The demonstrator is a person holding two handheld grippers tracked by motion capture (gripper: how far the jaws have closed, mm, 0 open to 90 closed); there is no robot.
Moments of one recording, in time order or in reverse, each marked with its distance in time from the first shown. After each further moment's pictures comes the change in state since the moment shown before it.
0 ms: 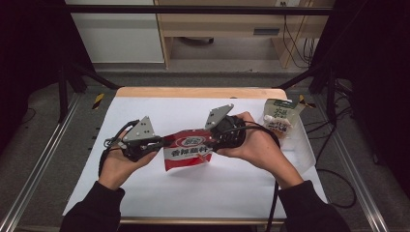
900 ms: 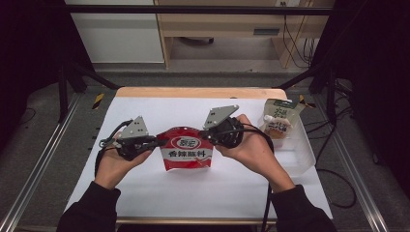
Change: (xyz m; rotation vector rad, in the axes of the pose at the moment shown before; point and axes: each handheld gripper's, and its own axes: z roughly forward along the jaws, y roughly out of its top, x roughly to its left) left arm 0.011 -0.015 -0.003 -0.004 0.011 -0.062; right arm 0.006 0.000 0.000 -0.164 0.011 0.061
